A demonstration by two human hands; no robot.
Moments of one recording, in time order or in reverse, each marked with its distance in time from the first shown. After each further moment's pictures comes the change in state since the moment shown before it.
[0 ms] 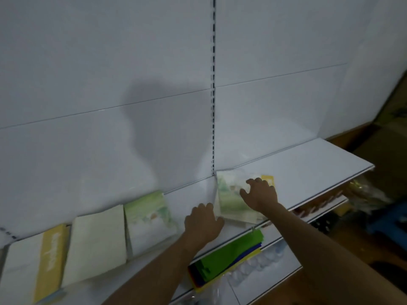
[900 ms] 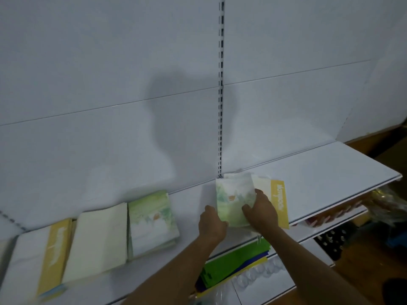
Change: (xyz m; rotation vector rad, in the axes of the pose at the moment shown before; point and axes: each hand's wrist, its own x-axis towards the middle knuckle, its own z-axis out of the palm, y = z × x) left_hand 0.033 0.020 0.027 -0.488 0.112 -0.237; right_hand -0.014 -0.002 0.033 0.499 0.066 0.068
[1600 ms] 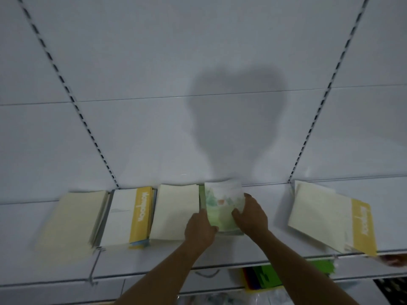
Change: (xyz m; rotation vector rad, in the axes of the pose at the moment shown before) left_hand -0.037 -0.171 -0.150 0.098 0.184 -0.144; right_hand -0.069 -0.154 0.155 -0.090 -0.250 -0.252
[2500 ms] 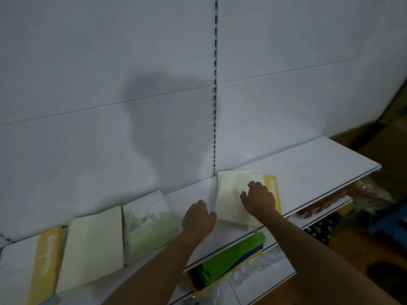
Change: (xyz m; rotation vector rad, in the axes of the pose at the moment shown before) left_hand 0.002 0.164 0.108 0.136 -0.160 0.290; right_hand 0.011 0.172 -0.155 -0.382 0.208 0.287
